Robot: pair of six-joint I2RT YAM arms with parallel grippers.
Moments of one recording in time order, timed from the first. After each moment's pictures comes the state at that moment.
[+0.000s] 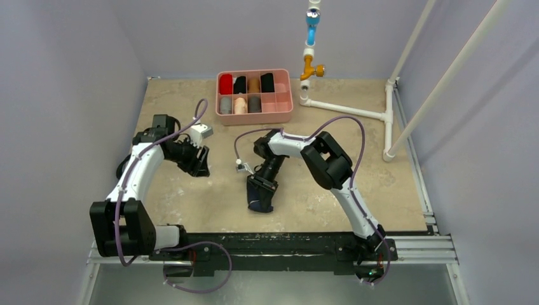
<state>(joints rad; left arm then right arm) 0.06 1.33 1.00 -0.96 0.59 0.56 0.80 2.38 1.71 -1.25 -0.92 -0.61</state>
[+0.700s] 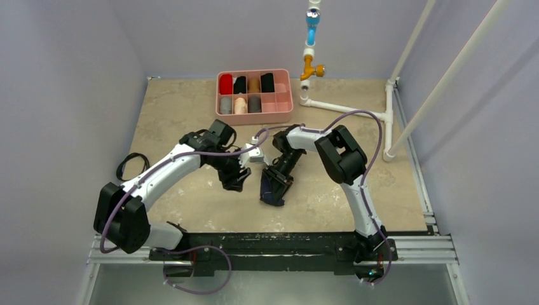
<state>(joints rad) -0.48 1.36 1.04 -0.91 0.53 0.61 0.64 2.31 1.54 -1.16 -0.91 -0.39</state>
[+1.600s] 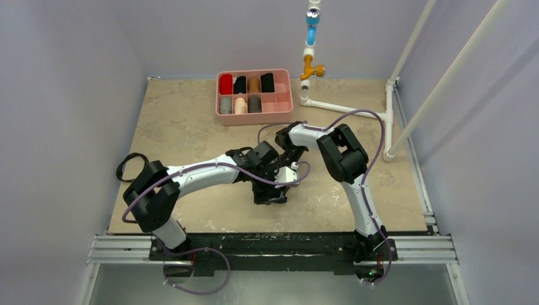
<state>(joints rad) -0.88 1.61 1.04 -0.54 0.35 0.58 0.61 2.30 1.57 -1.20 -0.87 -0.49</state>
